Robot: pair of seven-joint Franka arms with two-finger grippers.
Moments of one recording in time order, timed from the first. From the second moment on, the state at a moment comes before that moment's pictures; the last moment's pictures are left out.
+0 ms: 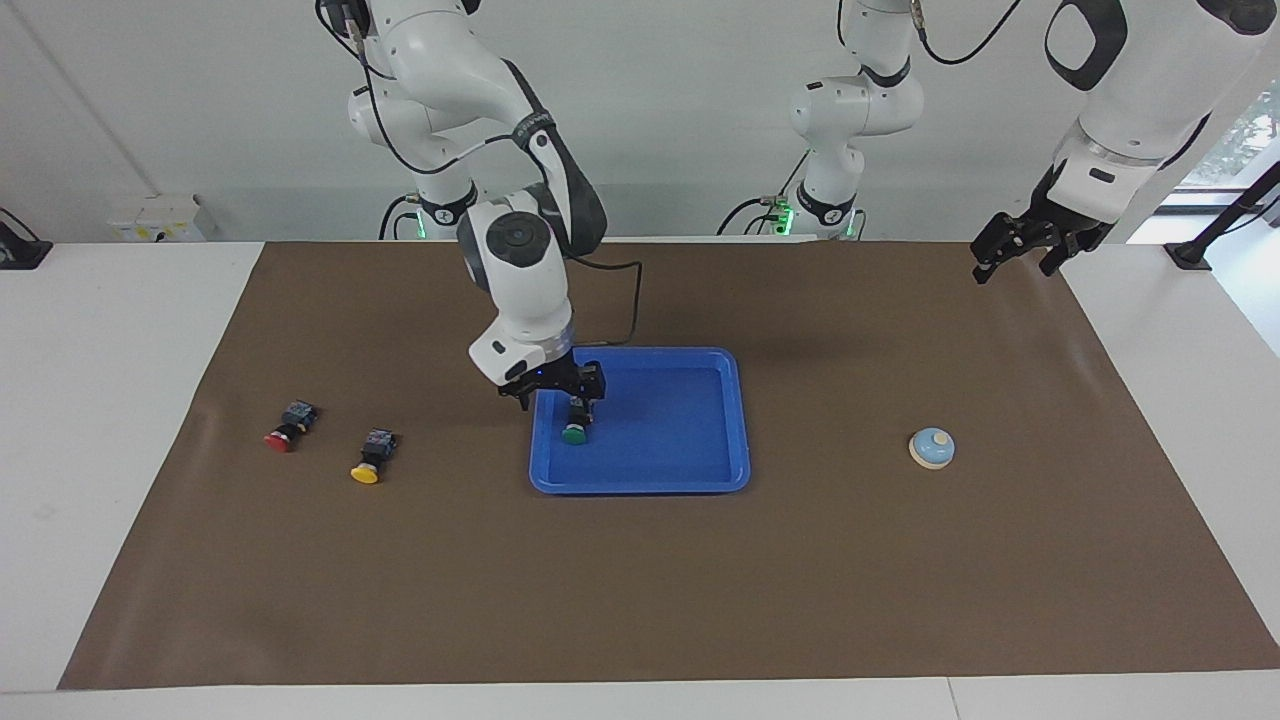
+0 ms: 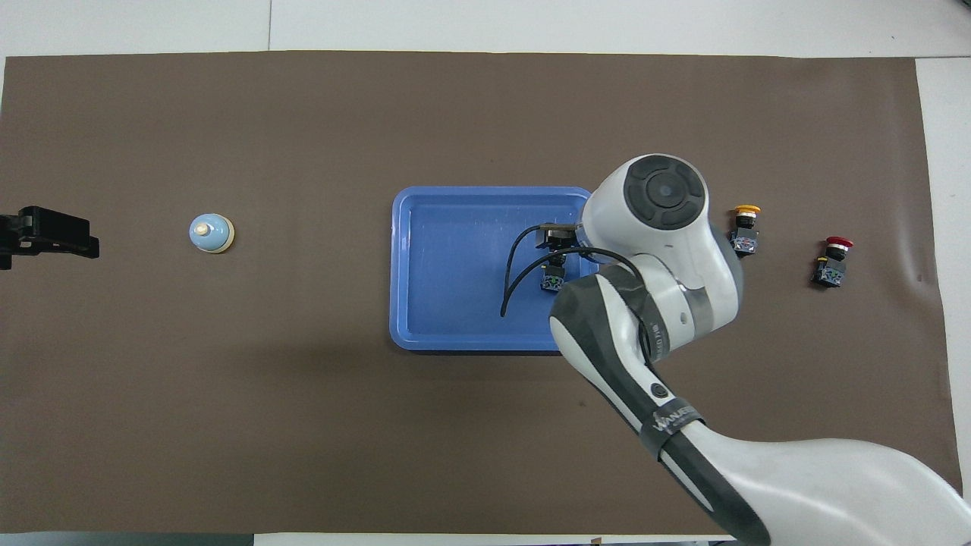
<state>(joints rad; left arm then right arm) 0.03 -0.06 -0.03 -1.68 0.00 1.60 -0.06 0.38 0.26 -0.01 -1.85 0.01 2.15 0.50</state>
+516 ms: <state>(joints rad) 0.03 -0.06 -0.03 -1.68 0.00 1.60 -0.06 0.12 0.19 -0.01 -1.86 0.01 2.05 0.25</state>
